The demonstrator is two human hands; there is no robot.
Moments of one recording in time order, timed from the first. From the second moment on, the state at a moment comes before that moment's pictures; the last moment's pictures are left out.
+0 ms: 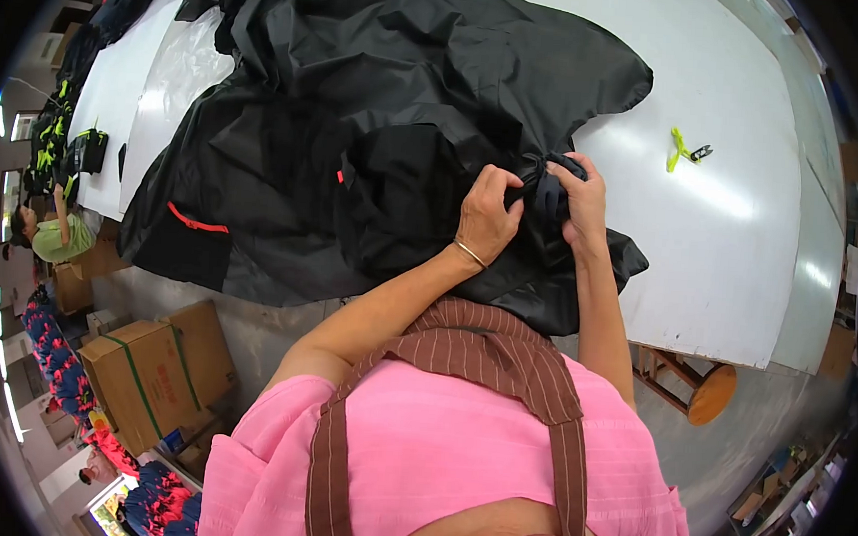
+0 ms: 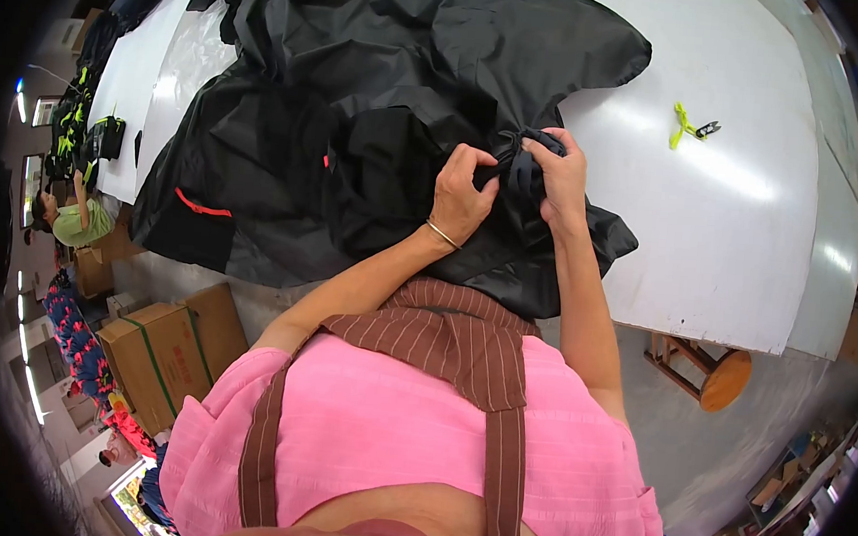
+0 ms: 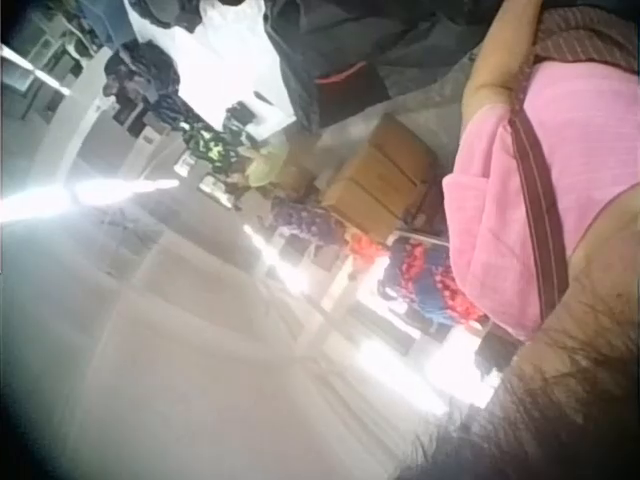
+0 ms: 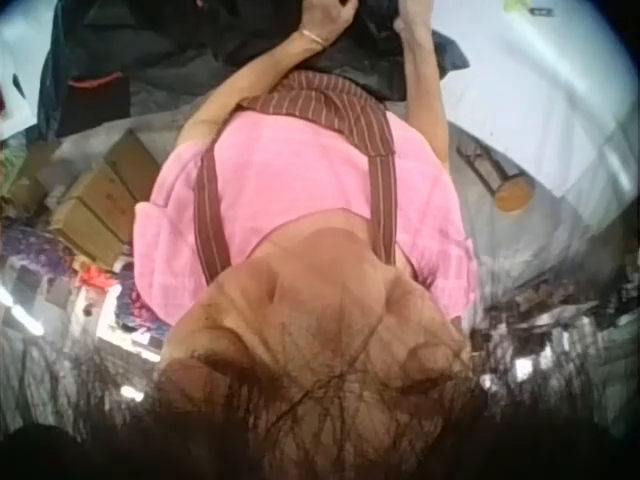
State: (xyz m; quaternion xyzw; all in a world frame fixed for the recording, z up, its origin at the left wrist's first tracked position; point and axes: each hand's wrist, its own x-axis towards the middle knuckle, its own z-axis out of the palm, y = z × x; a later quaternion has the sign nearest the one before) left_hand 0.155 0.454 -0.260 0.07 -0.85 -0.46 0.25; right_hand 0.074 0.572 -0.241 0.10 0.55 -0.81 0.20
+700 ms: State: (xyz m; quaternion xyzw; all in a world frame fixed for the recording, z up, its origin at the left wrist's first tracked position) left_hand 0.151 0.438 -0.257 -0.16 -0.86 -0.45 0.18; right_hand 0.067 0.602 -0.246 -0.14 0.82 -0.52 0.20
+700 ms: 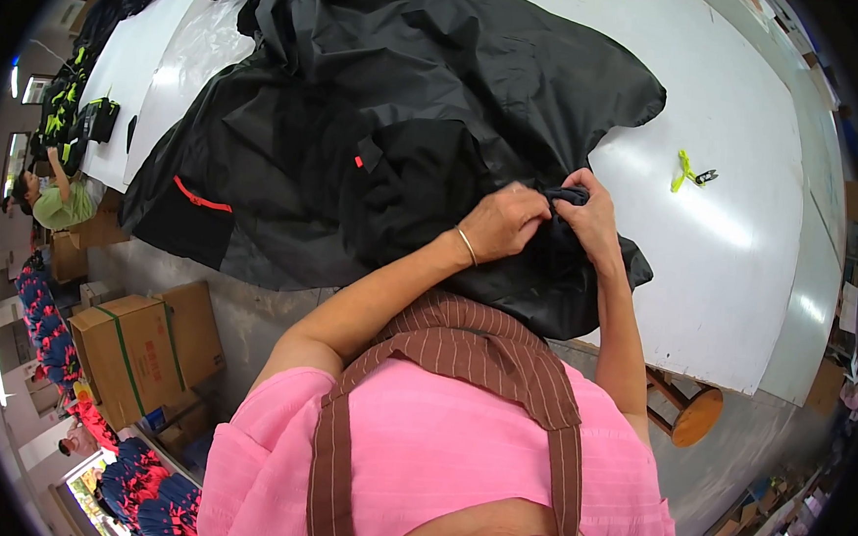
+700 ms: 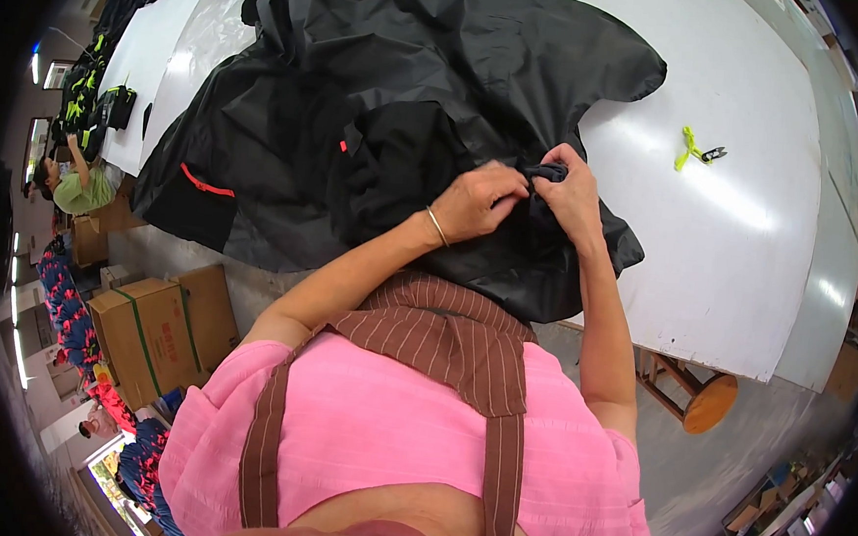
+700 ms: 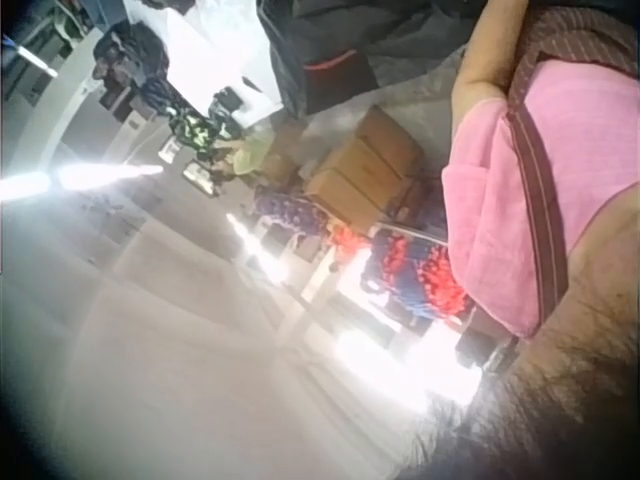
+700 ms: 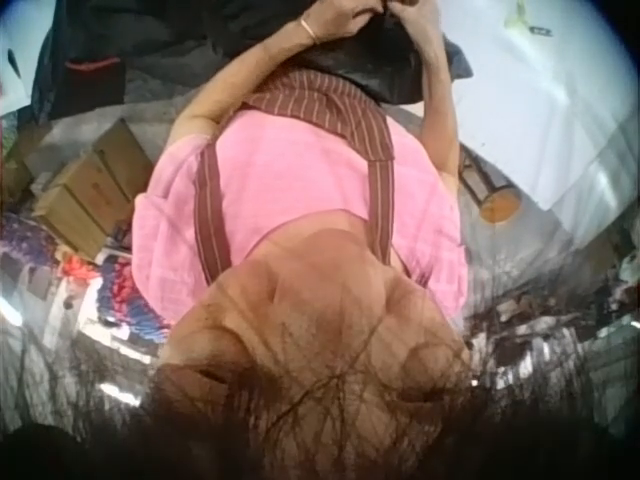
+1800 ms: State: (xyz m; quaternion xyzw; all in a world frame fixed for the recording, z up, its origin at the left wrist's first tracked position) left_hand 0.151 0.256 -0.246 0.13 -0.81 -0.56 -0.09; right_hand 0.042 0.552 -0.210 -0.34 0.77 -0.29 0.46
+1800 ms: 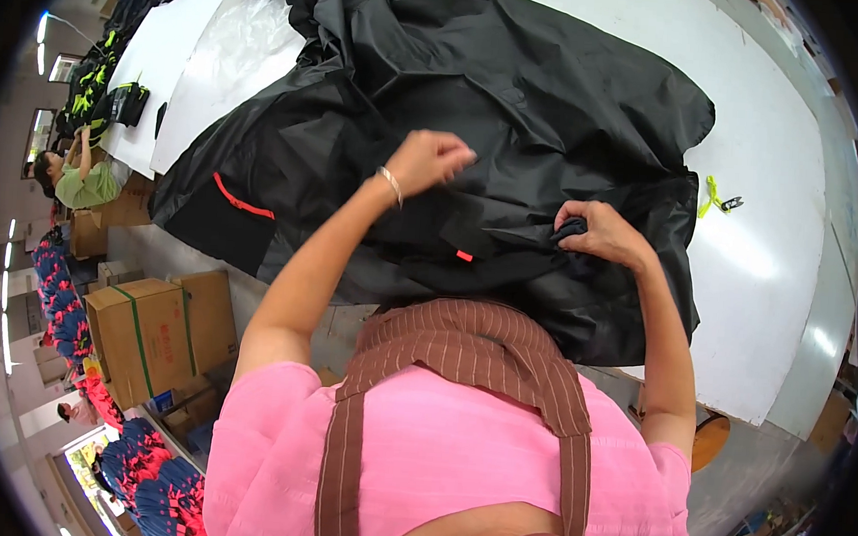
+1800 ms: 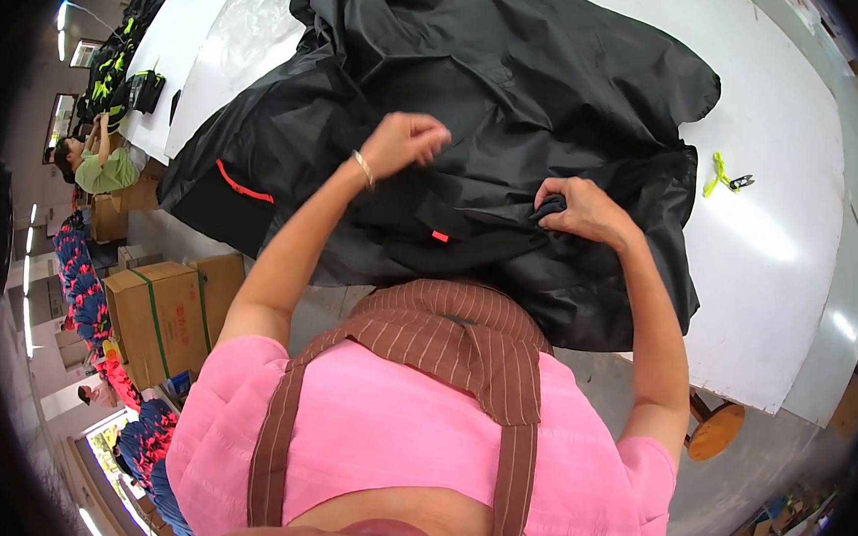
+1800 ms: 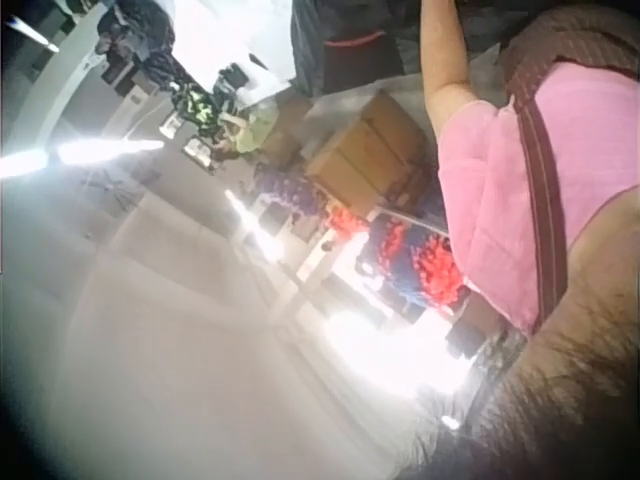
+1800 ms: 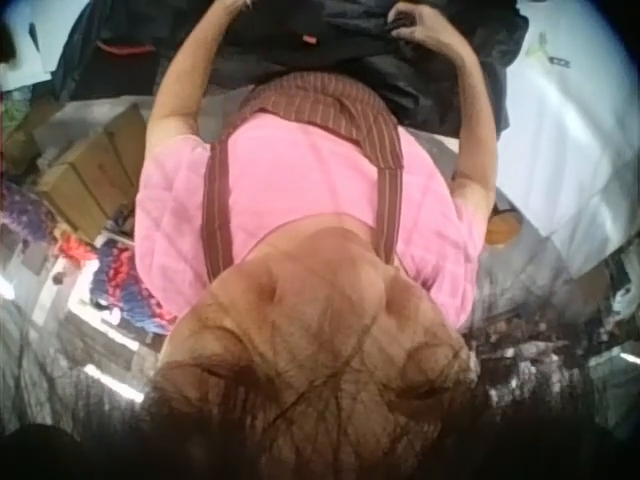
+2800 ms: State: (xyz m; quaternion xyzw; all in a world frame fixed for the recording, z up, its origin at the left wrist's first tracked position) left_hand 0.064 0.145 -0.389 -0.03 -0.91 -0.33 0.25; right_hand 0.005 0.334 -0.310 -0.15 0.87 -0.42 0.20
